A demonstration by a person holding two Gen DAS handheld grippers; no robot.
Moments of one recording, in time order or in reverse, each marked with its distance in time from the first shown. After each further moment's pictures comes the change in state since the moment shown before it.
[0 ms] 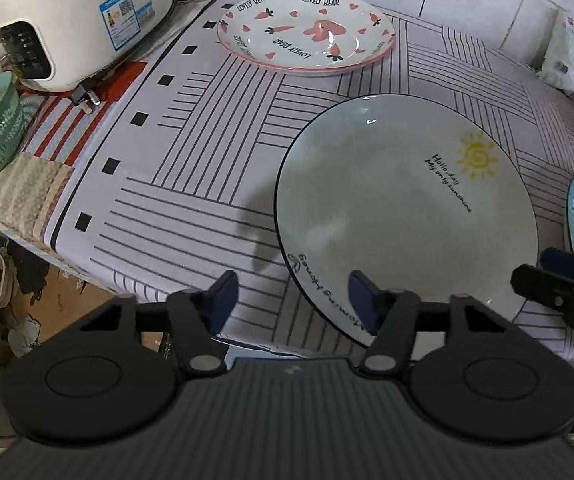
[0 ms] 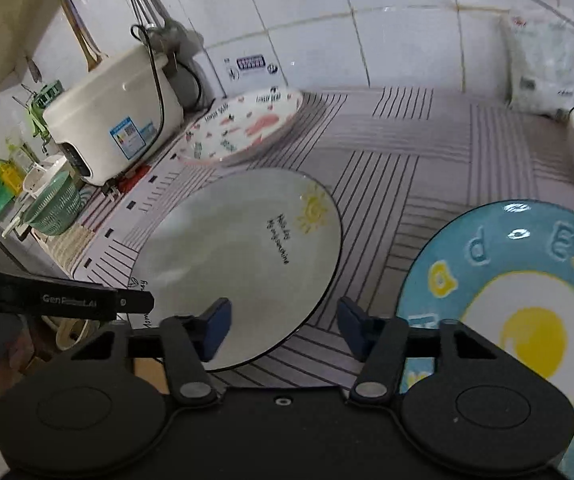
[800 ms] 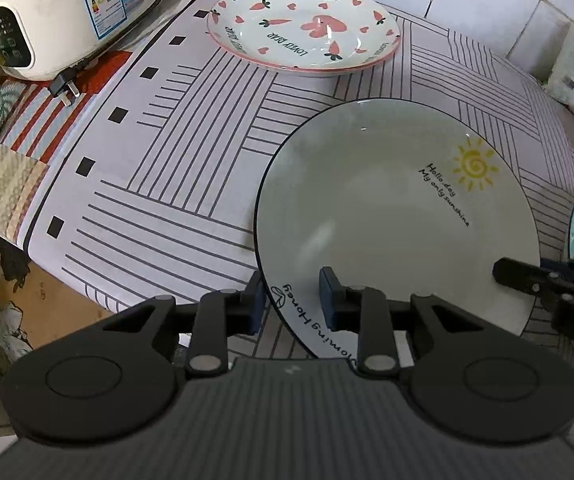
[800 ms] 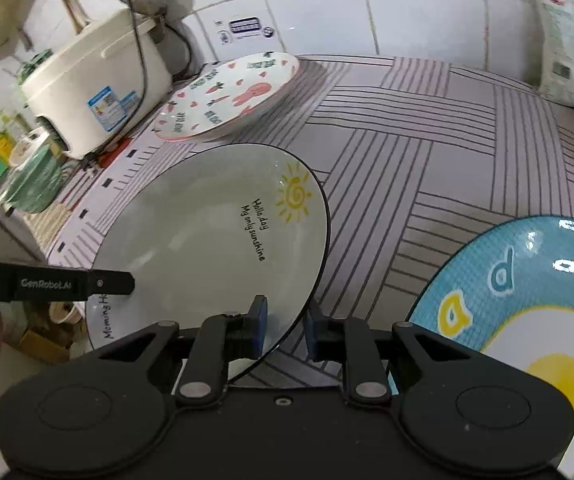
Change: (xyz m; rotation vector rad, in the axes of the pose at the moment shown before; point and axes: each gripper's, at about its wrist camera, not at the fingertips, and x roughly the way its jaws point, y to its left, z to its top) left arm 0.018 -0.004 0.013 -0.050 0.021 -0.032; right arm 0.035 -0.022 0.021 -0.062 0.094 0.023
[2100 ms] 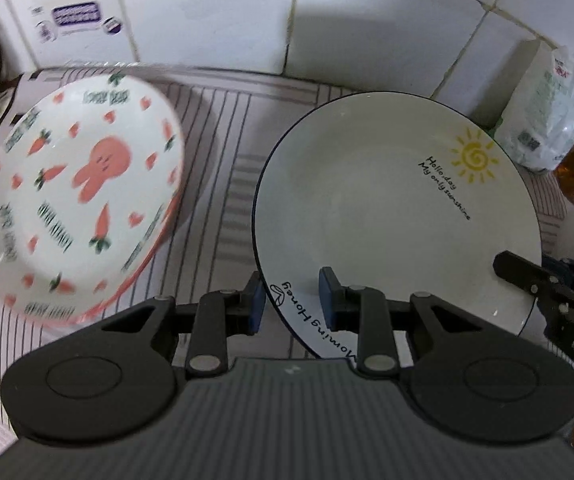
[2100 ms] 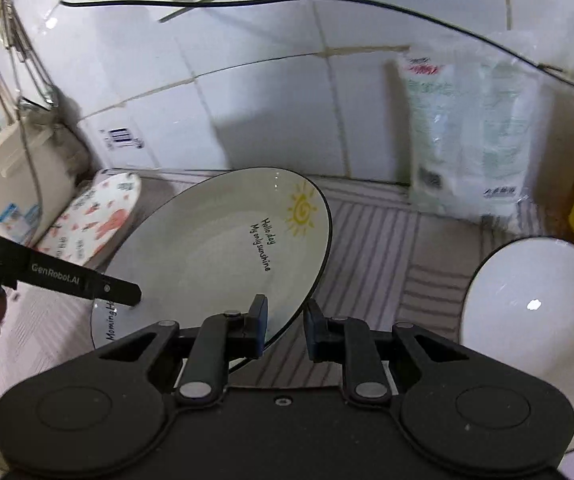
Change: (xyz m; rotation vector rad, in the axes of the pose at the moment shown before) left arm 0.081 -0.156 0.164 0.140 0.056 -0.121; right arm -0.019 -0.151 0.091 0.052 -0.162 -0.162
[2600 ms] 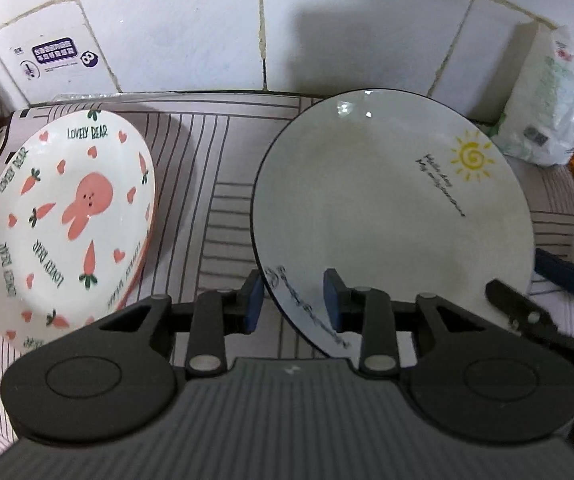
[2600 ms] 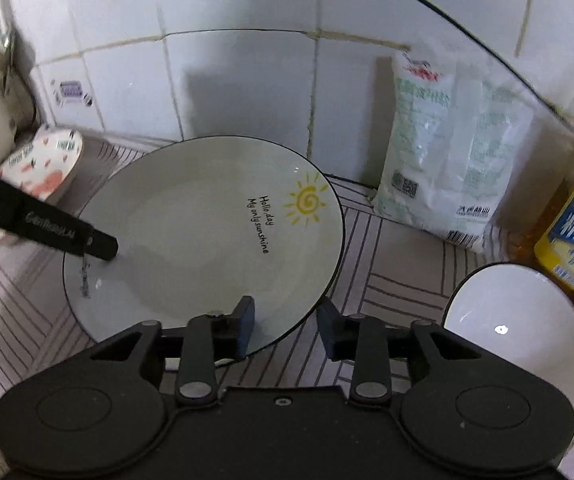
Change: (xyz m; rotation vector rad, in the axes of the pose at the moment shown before) left arm 0.003 -0.026 0.004 0.070 -0.022 0.077; right arm 0.019 0.027 -0.001 -0.159 0.063 -0.222
